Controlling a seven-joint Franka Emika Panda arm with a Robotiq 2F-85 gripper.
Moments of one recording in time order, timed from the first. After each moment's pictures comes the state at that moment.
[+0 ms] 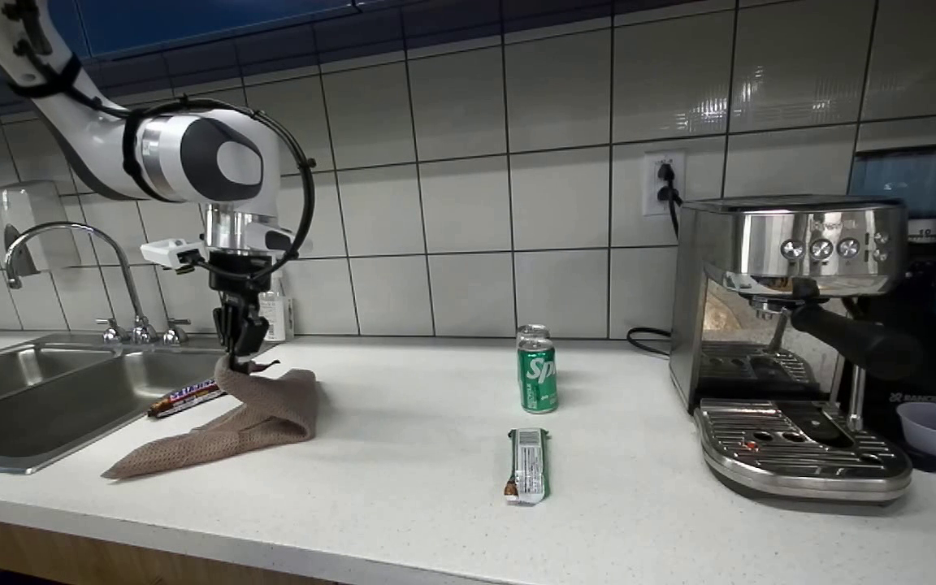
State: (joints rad) arm 0.12 0.07 0.06 -2.31 0.17 2.22 0.51
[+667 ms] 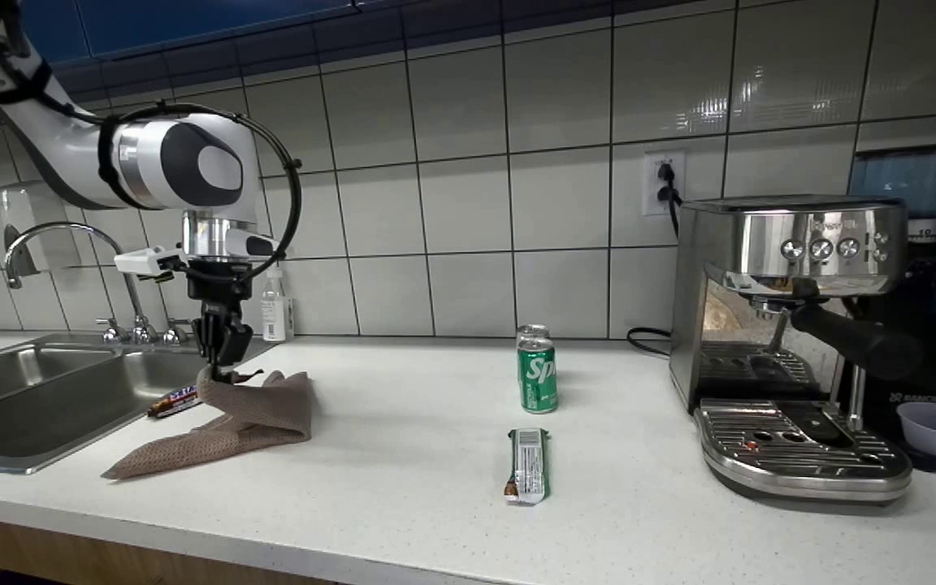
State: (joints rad) arm 0.14 0.06 0.09 -2.34 0.12 2.21 0.52
